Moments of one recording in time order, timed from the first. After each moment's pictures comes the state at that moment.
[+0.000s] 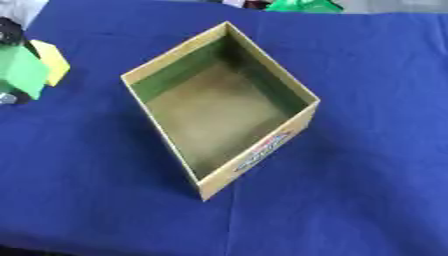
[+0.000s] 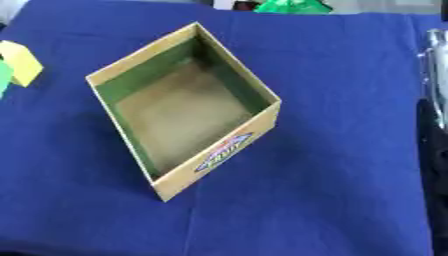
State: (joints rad) left arm -0.81 0.83 -0.16 -1.49 -0.69 -0.25 -0.76; right arm -0.66 -0.40 -0.15 -1.82 0.13 -0.17 -0.26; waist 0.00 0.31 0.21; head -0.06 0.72
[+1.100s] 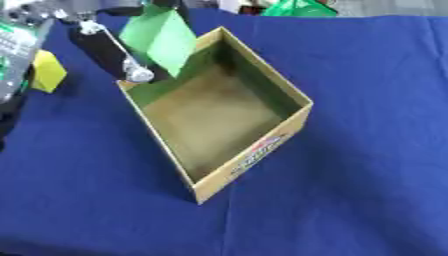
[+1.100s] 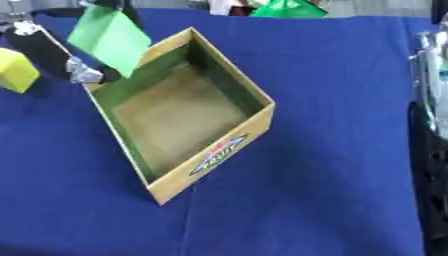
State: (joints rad) left arm -1.04 0.40 -0.32 -1.58 -0.75 -0.27 -0.84; right arm -0.66 -0.37 -0.14 -1.83 0.13 -0.17 -0.25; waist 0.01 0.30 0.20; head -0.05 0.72
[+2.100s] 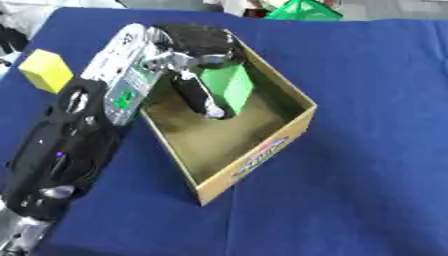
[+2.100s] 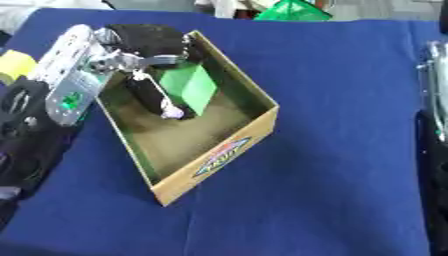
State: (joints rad) left arm -1.04 0.20 -0.37 -1.33 -0.94 -0.33 -0.75; right arm -0.65 -0.36 -0.14 -1.84 0.12 -0.17 -0.25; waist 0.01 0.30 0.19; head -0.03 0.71
